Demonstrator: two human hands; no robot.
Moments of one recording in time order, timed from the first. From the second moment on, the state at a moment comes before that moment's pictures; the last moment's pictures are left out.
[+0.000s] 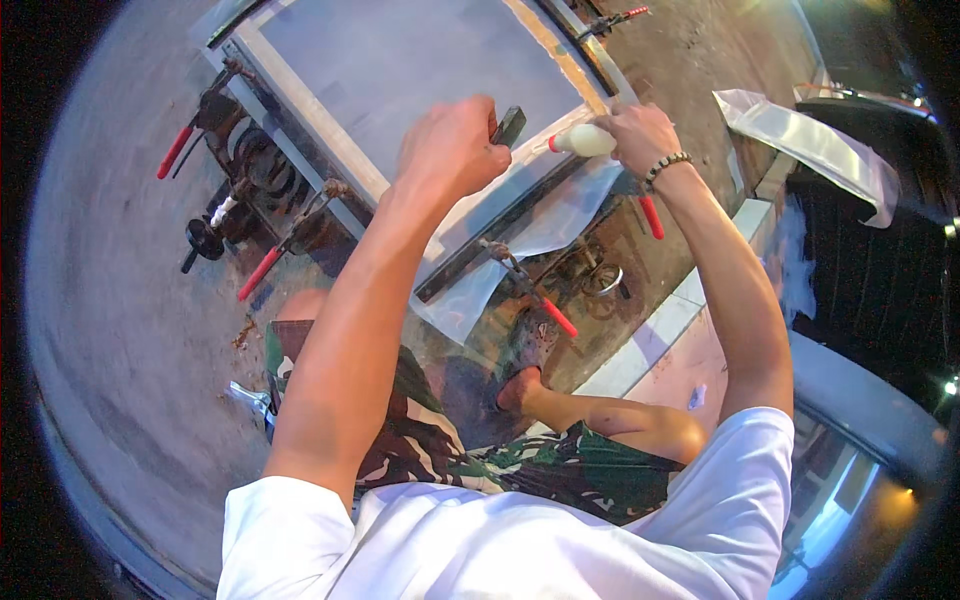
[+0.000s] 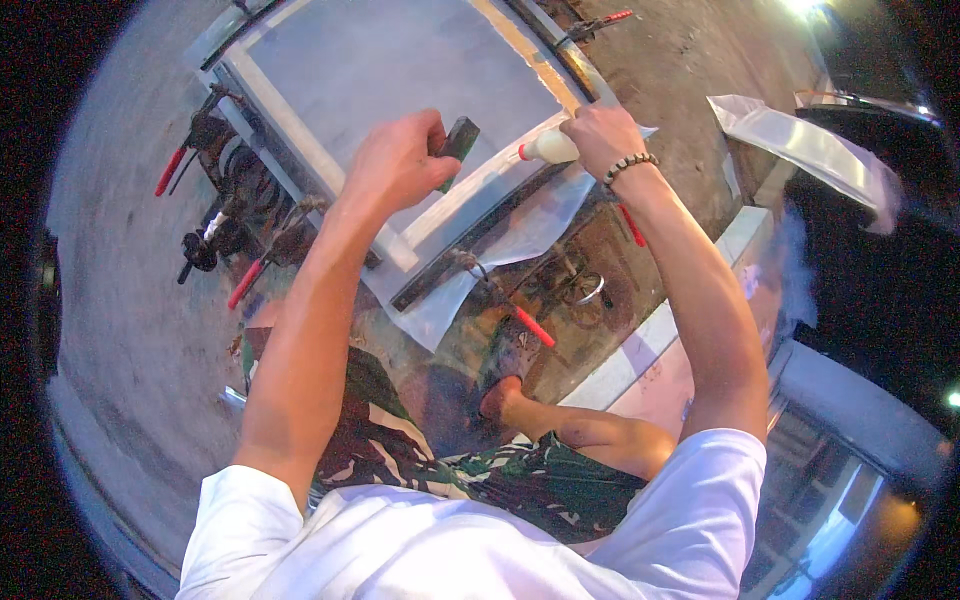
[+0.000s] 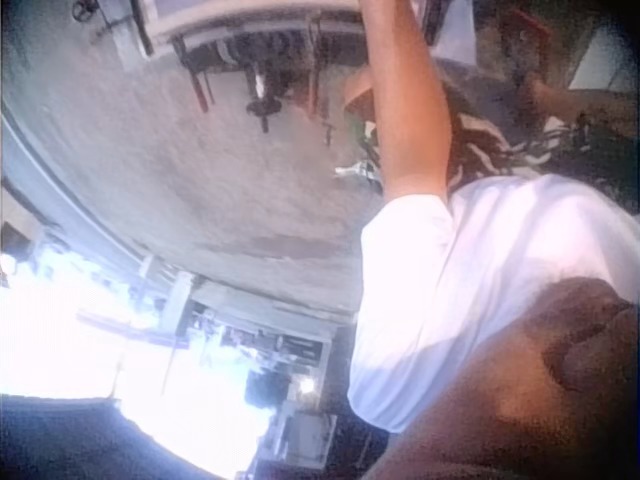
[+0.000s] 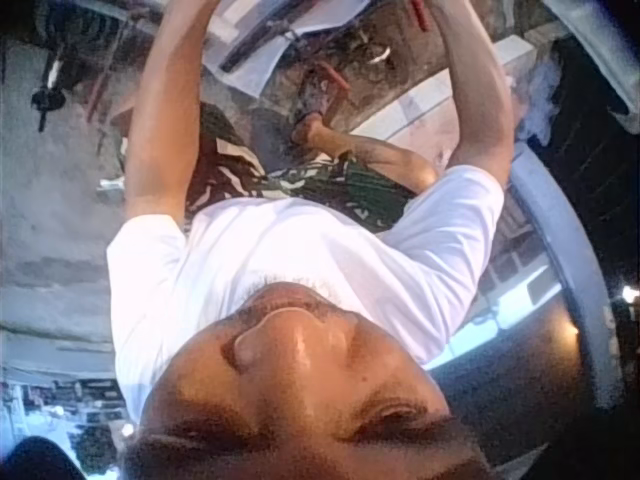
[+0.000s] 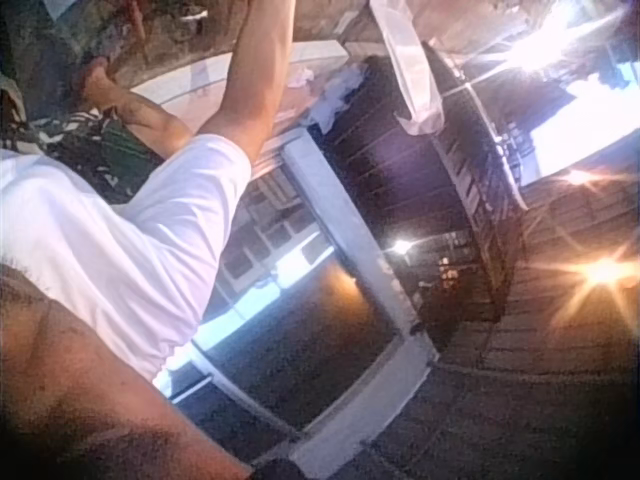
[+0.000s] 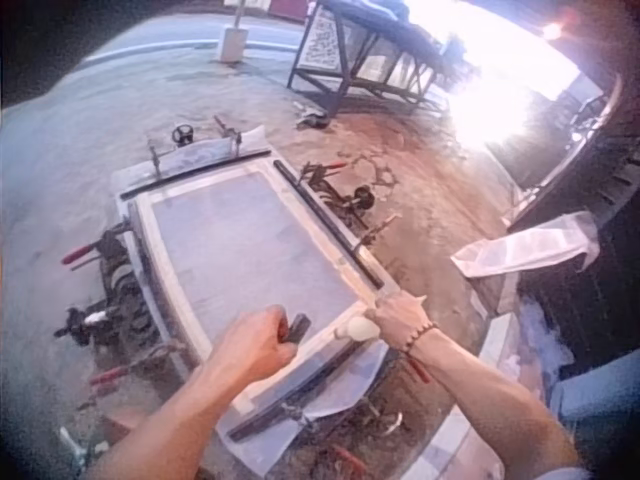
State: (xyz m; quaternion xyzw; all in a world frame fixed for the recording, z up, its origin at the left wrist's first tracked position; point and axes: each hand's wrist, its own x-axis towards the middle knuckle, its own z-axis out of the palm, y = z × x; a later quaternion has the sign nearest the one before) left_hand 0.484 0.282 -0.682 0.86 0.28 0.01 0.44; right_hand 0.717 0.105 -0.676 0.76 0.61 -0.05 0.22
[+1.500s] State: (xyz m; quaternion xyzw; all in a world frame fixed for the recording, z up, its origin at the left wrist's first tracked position) left_hand 0.451 0.287 -0.660 0.87 0.29 0.07 0.40; right_hand 0.614 0.120 -0.672 0.68 0.72 -0.08 0.13
